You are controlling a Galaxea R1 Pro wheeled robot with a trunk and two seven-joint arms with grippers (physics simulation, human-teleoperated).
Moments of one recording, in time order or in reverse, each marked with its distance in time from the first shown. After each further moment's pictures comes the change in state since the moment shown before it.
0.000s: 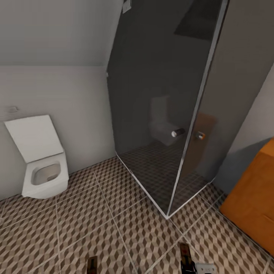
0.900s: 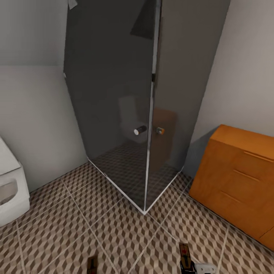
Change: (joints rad) left arm -0.001 0.000 0.000 0.000 0.000 0.000 -0.001; right arm 0.000 -0.002 0.001 0.000 0.000 0.001 0.015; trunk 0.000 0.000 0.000
